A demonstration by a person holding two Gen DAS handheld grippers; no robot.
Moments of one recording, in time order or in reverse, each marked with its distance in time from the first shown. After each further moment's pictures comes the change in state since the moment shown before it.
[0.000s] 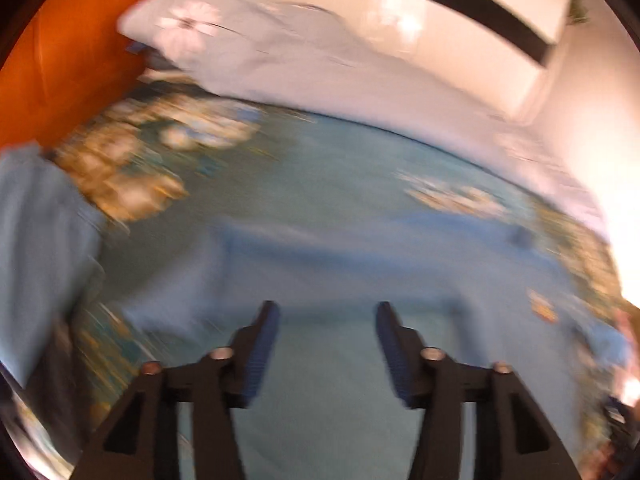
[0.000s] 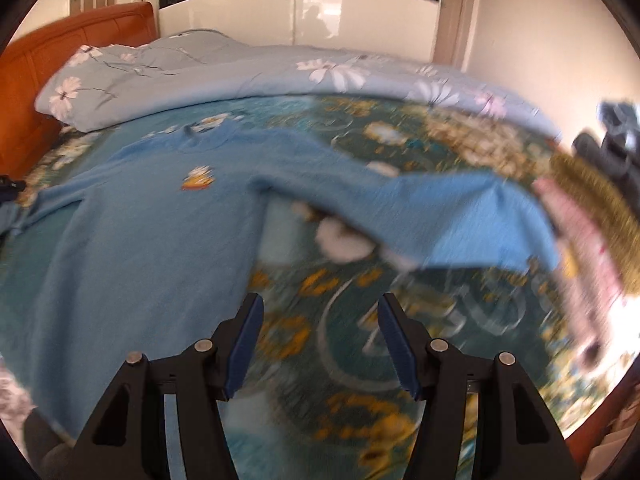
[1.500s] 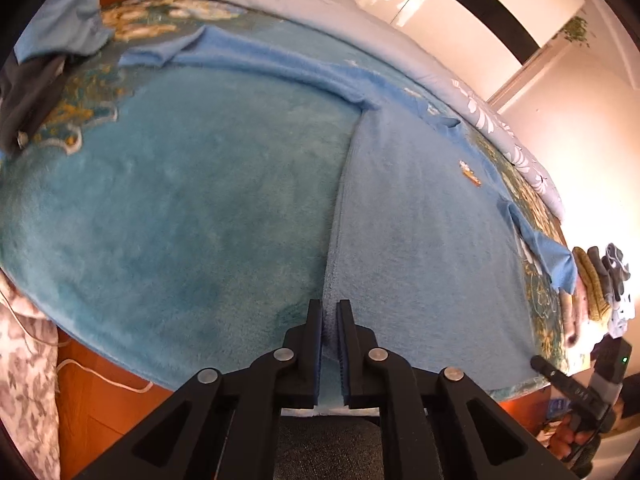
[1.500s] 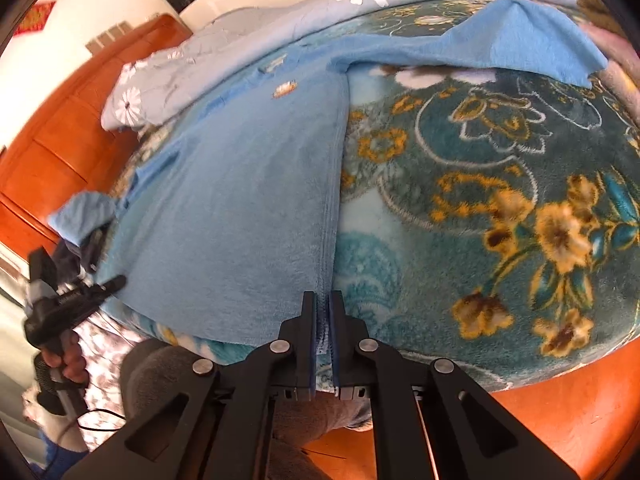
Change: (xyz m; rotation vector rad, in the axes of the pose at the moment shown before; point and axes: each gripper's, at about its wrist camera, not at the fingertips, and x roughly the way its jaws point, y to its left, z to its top) left arm -0.036 -0.035 -0.183 -0.146 0.096 -0.105; right arm -0.017 -0.007 -0.078 0.203 0.166 0.396
